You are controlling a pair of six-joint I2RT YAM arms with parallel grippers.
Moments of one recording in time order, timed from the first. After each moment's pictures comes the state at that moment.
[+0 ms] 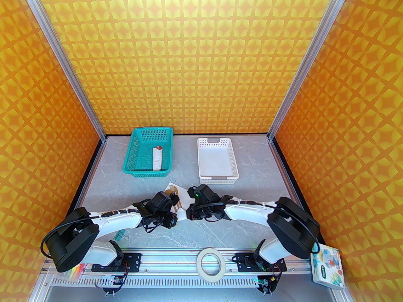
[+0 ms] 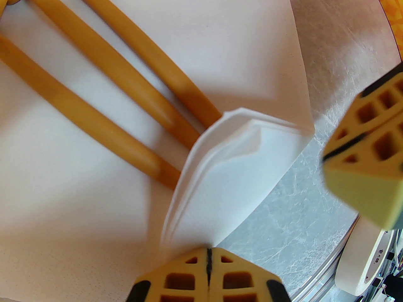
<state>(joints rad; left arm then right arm) -0.78 1.41 0.54 -0.20 0.30 -0.45 0.82 1.58 0.71 -0.10 -0.40 0.71</state>
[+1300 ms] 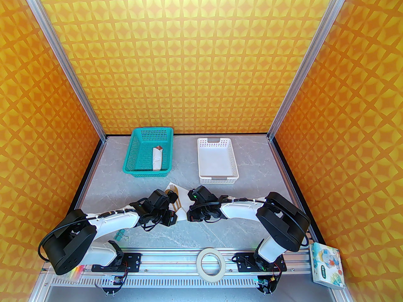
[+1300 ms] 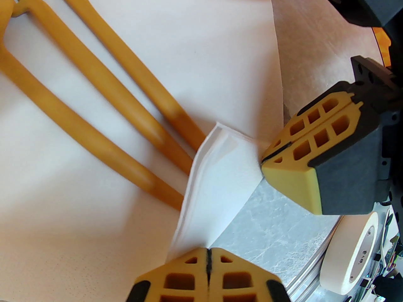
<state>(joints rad) -0.73 1.39 0.52 -0.15 0.38 -0.44 0.82 1.64 0.72 -0.13 -0.39 0.71</state>
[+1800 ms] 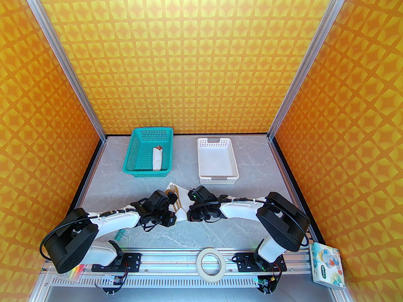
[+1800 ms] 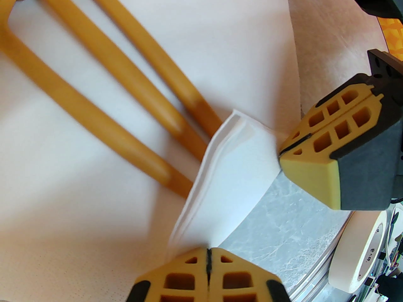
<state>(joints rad) -0.73 1.40 0.52 -0.18 0.35 -0.43 0.83 1.65 0.74 -0.16 -0.38 0.71</state>
